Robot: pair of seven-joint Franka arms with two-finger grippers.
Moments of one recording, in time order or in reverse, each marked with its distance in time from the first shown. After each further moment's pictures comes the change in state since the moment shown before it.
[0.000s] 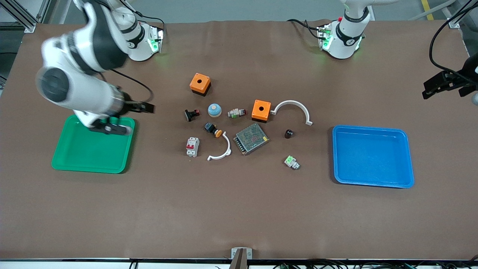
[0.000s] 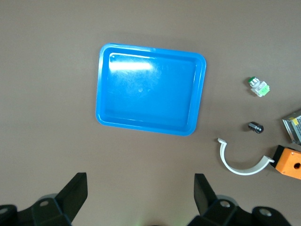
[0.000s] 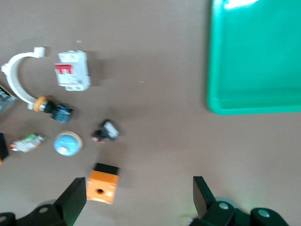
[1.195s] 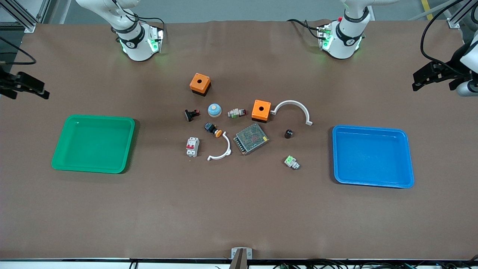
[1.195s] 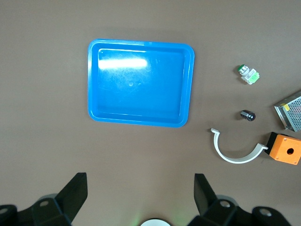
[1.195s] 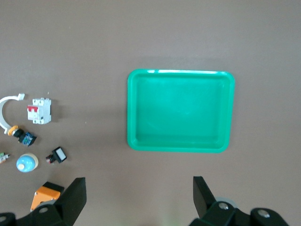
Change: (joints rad) left arm -0.014 -0.014 -0.037 -0.011 -0.002 -0.021 0.003; right arm -0.300 -0.044 -0.002 0.345 -0.118 -0.144 -0.351
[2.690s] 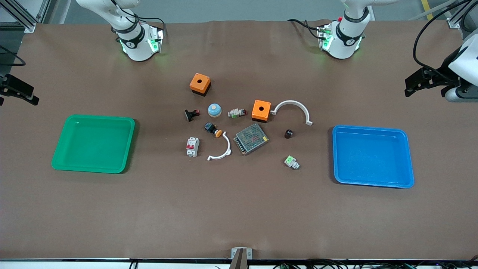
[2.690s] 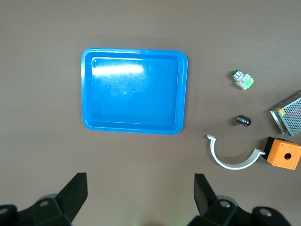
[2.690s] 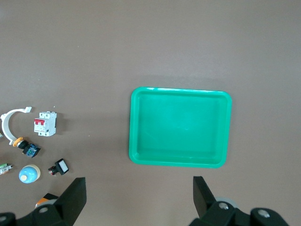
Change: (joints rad) left arm 0.000 0.012 -0.019 -0.017 -0.006 0.052 0.000; right arm 0.005 0.047 0.026 0.098 0.000 -0.003 -0.004
